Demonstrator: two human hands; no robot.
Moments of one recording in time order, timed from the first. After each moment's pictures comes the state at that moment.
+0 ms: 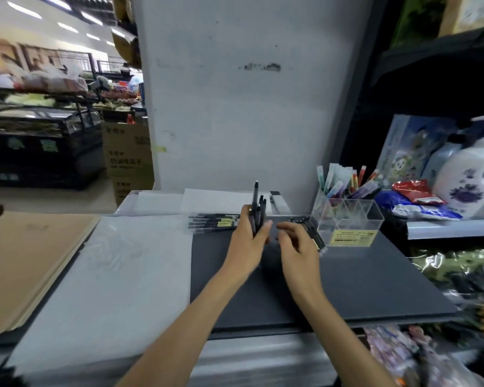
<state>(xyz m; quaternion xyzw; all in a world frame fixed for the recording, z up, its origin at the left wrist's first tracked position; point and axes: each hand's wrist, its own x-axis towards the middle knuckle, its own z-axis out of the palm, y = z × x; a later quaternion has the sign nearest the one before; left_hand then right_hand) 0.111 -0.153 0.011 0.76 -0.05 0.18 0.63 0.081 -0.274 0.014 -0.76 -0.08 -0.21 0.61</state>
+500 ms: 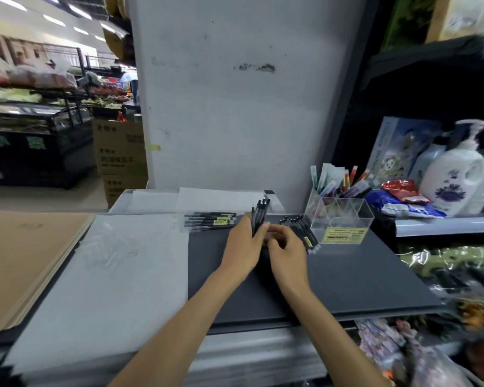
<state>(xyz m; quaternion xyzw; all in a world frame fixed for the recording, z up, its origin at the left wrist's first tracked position) 0.115 -0.156 0.008 0.82 -0.03 0.19 0.54 0.093 -0.265 0.004 -0.78 -0.04 -0.17 0.60</state>
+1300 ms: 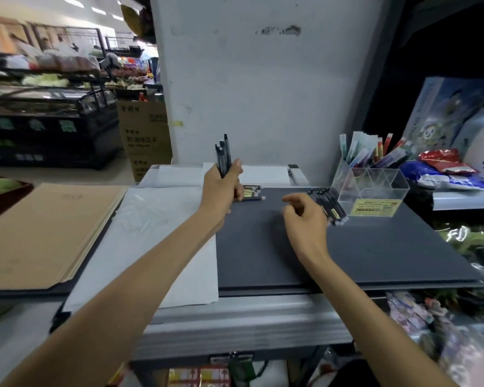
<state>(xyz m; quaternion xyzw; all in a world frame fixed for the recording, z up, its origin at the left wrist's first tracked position) 0.103 -0.070 0.052 0.65 0.02 0.21 0.73 0.085 -0.248 0.012 -0.81 -0.04 -0.19 0.56</state>
